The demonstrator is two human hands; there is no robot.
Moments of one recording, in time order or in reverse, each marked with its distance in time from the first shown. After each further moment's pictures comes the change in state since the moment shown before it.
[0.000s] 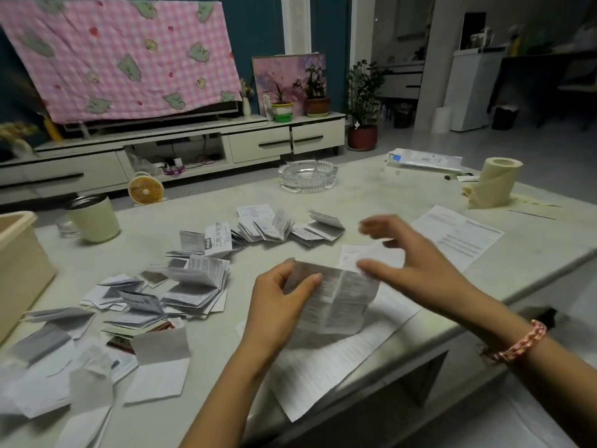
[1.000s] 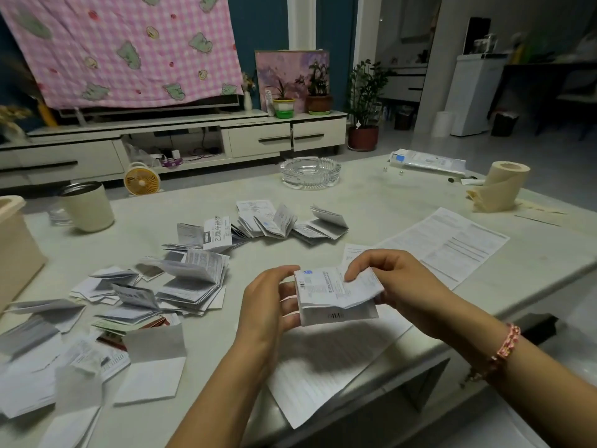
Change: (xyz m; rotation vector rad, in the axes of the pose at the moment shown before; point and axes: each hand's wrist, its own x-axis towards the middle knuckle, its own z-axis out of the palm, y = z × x) left_hand 0.000 0.007 -0.005 -0.440 0.045 -0.501; right_hand 0.003 -0.005 0.028 0.601 -0.191 0.406
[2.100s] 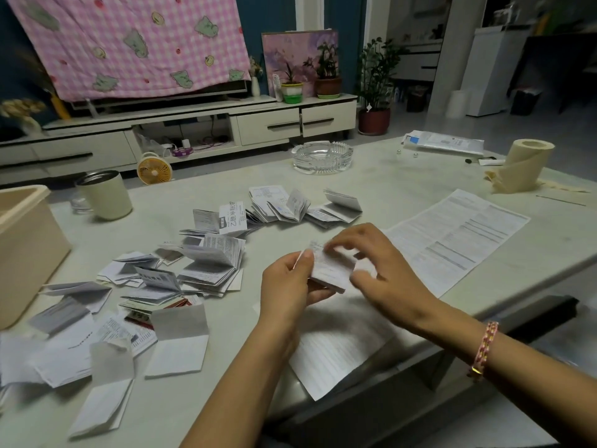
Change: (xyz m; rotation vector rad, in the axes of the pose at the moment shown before) left_hand 0.002 -0.009 -0.002 0.051 0.007 0.100; right_hand 0.008 0.022 0.032 -0.536 0.088 -0.510
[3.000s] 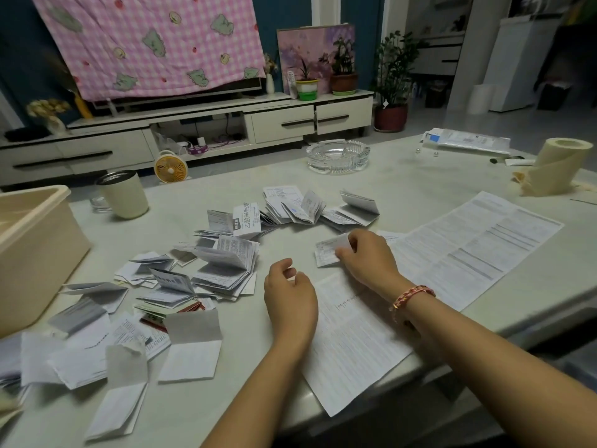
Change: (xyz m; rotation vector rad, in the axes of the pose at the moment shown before) left_hand 0.035 -0.033 -0.007 0.387 0.471 0.120; right_hand 0.068 0.060 0.047 -0.251 0.085 0.452
